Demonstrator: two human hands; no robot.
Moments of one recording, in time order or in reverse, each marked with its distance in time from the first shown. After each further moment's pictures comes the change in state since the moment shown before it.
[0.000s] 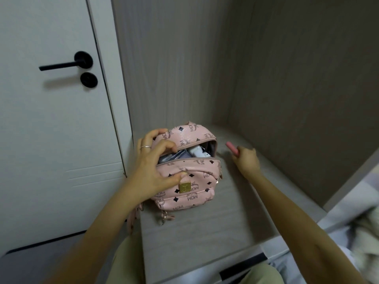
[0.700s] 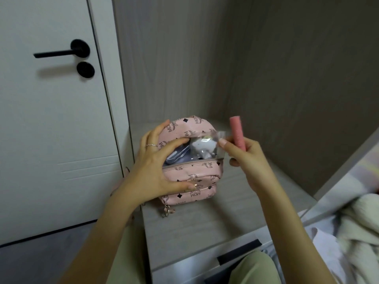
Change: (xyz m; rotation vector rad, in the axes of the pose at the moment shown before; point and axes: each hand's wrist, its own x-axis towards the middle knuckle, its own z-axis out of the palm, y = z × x) left_hand -0.021 0.011 -0.009 0.108 -0.131 0.016; right_hand -0.128 -0.103 -0.116 1.065 -0.167 -0.015
